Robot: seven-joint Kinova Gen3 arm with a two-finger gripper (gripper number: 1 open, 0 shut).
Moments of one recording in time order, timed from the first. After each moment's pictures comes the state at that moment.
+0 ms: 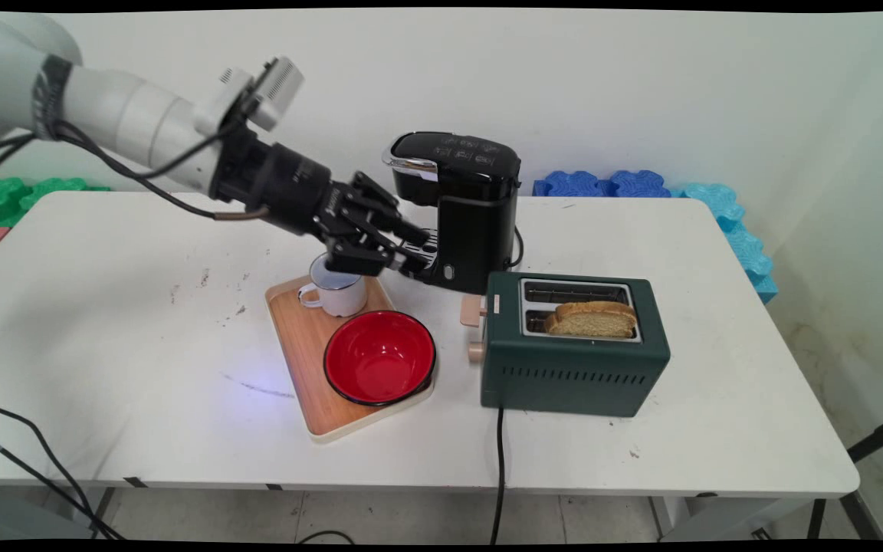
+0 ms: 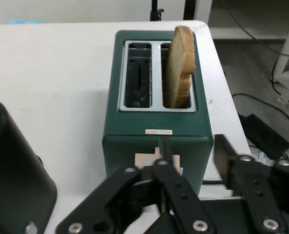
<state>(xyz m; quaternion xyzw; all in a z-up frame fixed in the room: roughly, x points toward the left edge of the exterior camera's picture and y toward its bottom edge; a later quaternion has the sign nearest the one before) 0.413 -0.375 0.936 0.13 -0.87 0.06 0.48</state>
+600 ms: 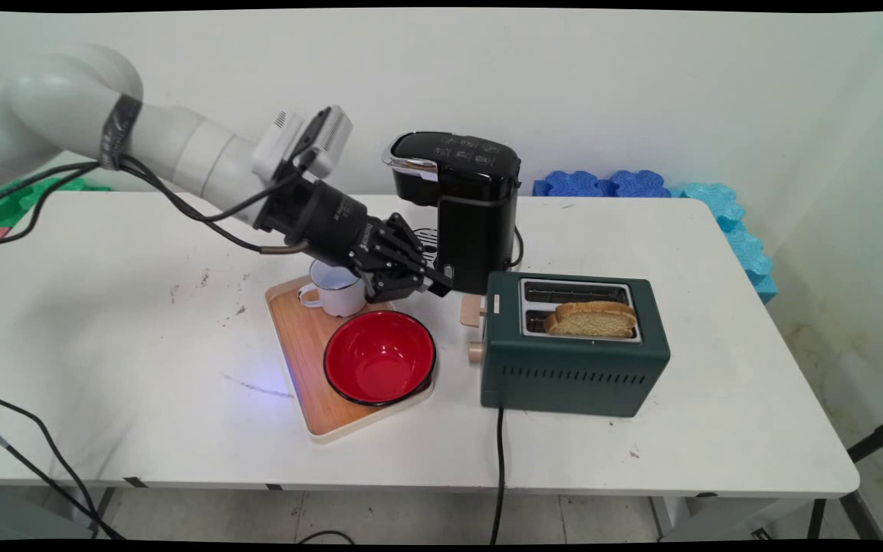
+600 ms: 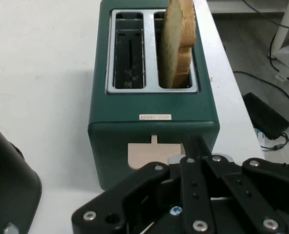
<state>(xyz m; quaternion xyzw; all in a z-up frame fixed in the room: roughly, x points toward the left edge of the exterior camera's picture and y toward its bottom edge) 0.382 -0.387 0.903 0.12 -0.88 0.05 0.45</state>
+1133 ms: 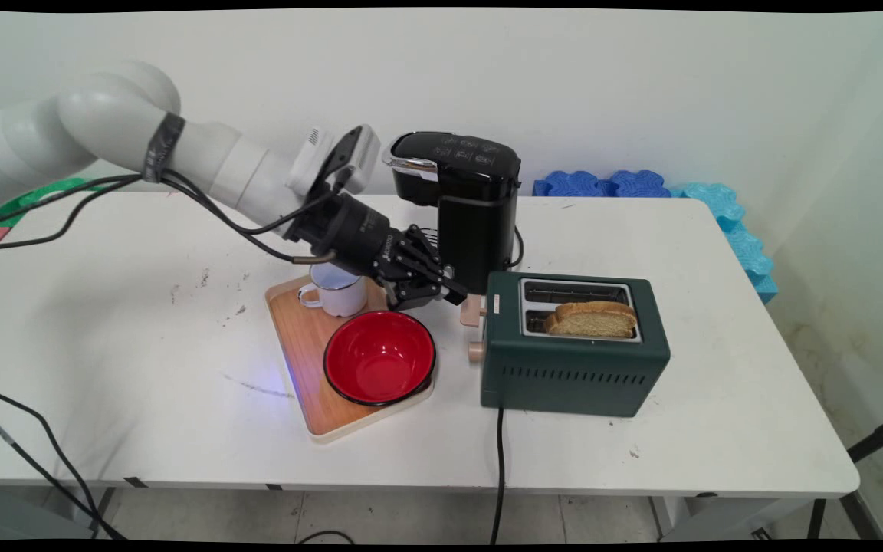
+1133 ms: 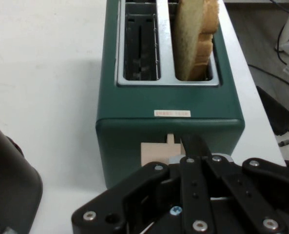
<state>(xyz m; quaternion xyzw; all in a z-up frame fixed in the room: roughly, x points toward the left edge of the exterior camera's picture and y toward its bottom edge) 0.364 -0.403 0.882 0.13 -0.89 0.05 0.44</state>
